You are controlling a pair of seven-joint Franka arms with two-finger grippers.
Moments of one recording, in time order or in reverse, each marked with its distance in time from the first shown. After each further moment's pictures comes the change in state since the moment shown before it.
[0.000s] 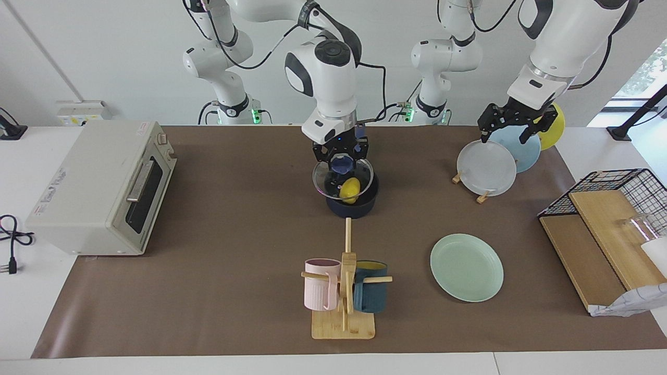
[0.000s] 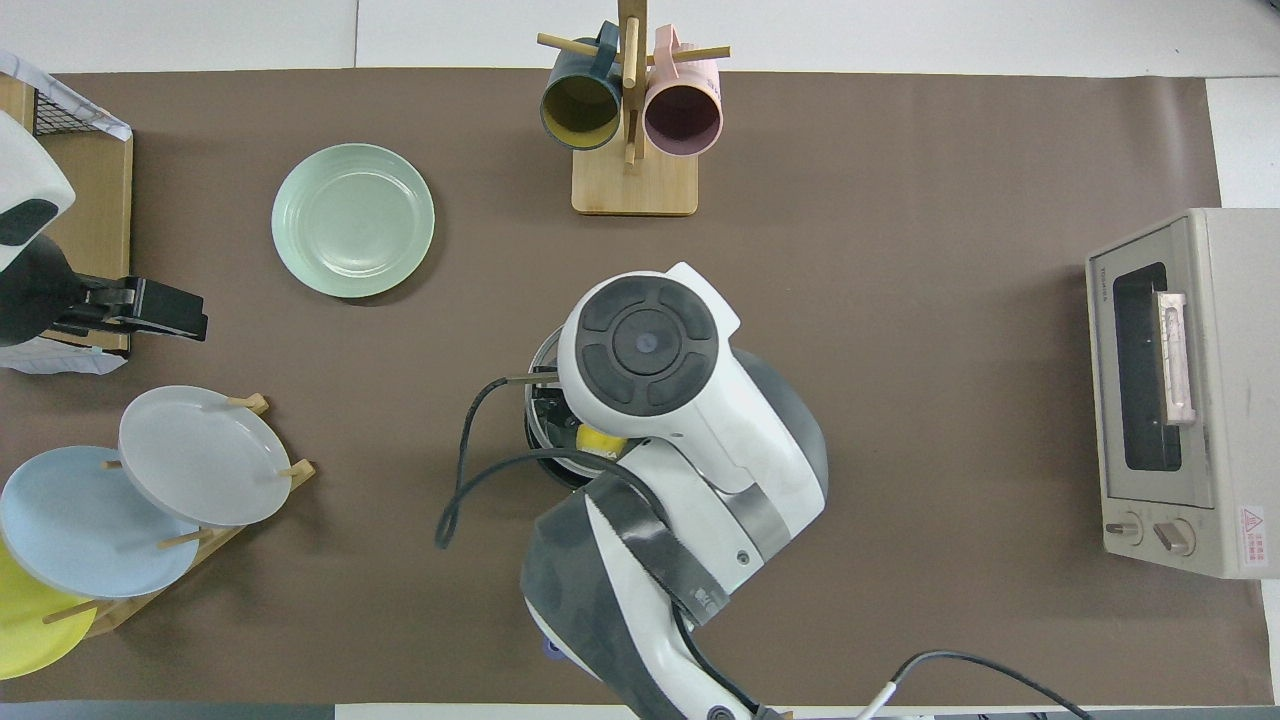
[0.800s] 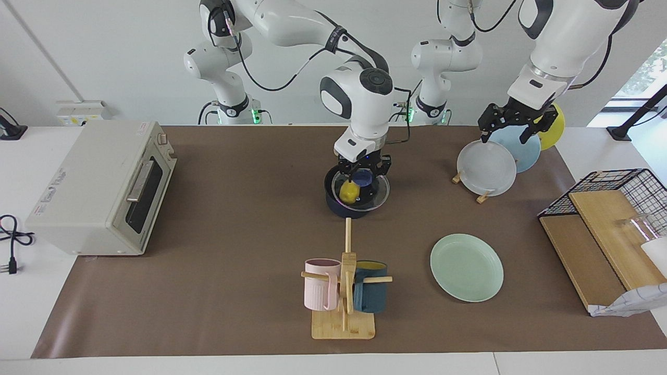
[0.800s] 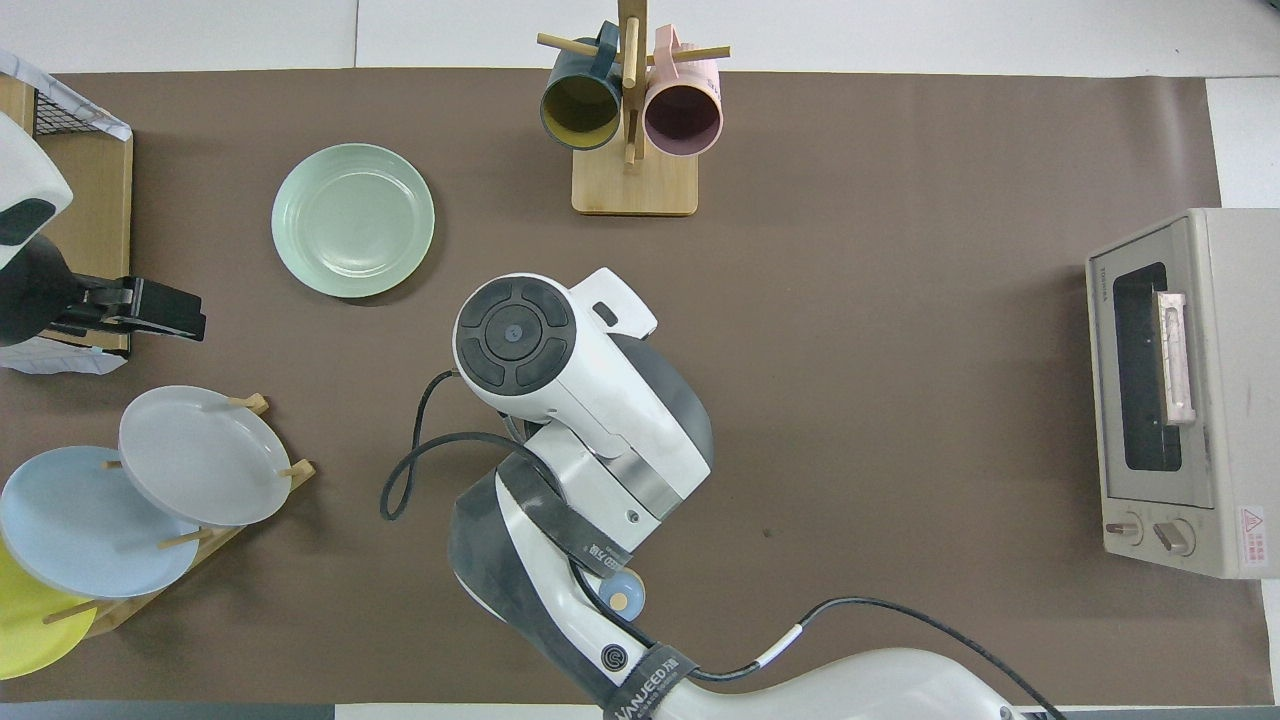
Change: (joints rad) left arm 0.026 0.000 -0.028 0.000 0.000 0.000 0.000; right arm 0.046 0.179 -0.010 0.159 -0.053 -0.061 0.078
